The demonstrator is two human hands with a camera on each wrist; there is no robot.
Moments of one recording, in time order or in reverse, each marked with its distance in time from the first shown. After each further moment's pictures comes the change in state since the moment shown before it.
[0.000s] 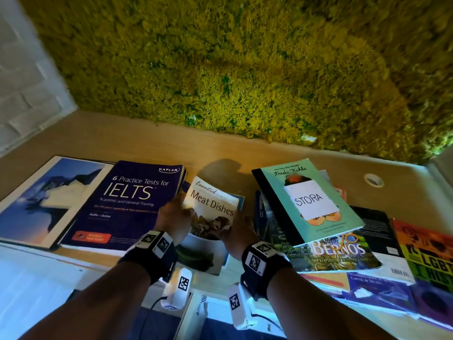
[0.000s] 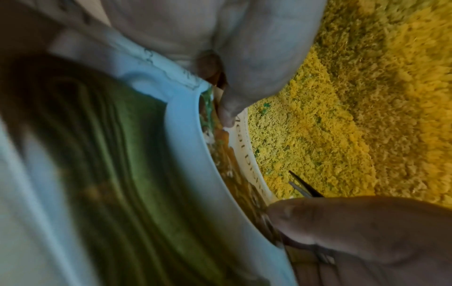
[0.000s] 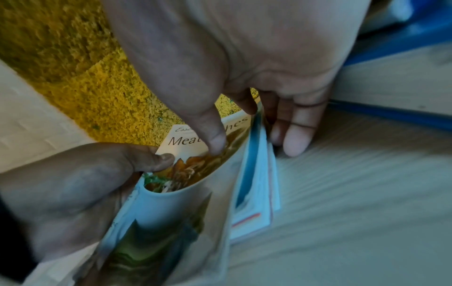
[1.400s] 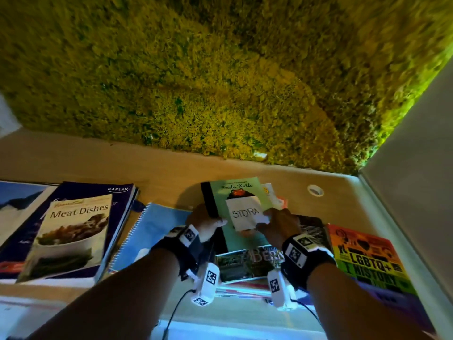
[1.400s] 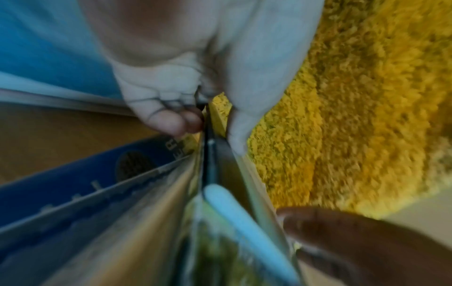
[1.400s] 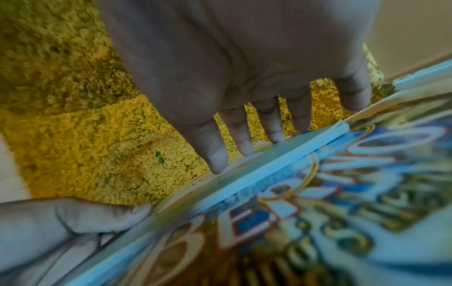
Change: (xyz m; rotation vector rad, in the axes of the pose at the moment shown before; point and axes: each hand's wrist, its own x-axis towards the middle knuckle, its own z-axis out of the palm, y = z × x) left_hand -0.002 0.125 0.116 -0.071 -0.385 0.169; right_hand -0.021 0.091 -0.209 -0.360 0.217 0.103
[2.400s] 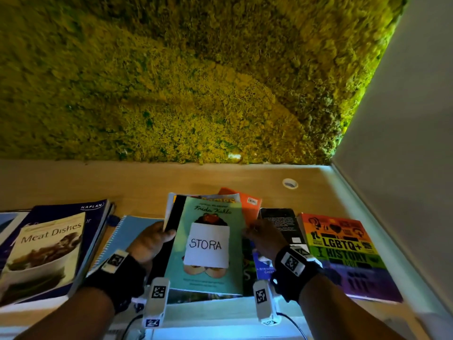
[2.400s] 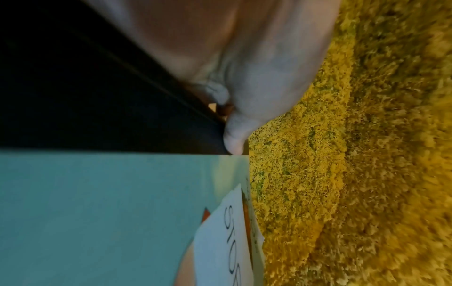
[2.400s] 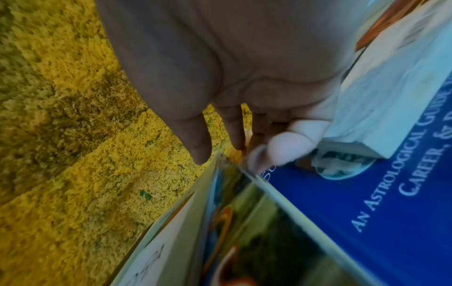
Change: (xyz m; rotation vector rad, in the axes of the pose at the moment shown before) left_hand -0.024 -0.052 -0.023 -0.580 -0.164 -0.010; right_hand -0.014 0.061 0.023 0.664 -0.070 -0.071
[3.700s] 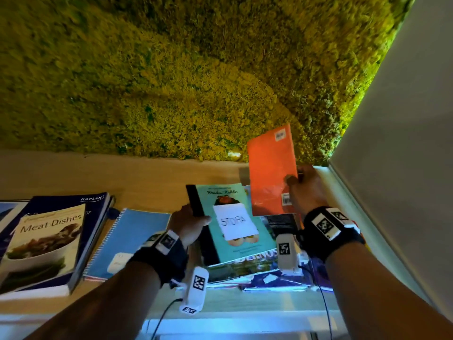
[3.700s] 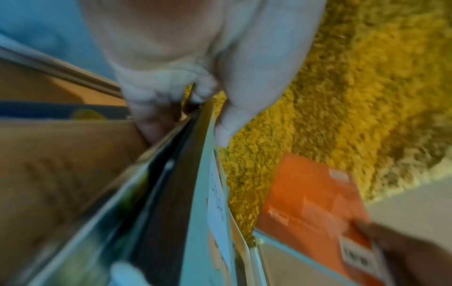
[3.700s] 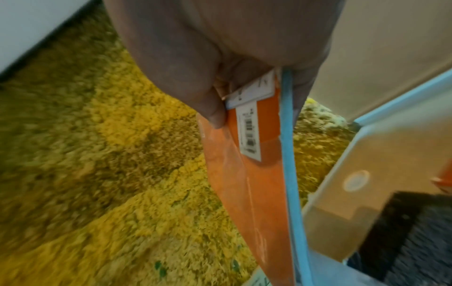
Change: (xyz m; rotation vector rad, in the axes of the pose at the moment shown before) left_hand -0.015 0.051 0.093 0.470 0.246 0.044; right_hand -0.020 -0.075 -0.101 0.014 0.599 -0.202
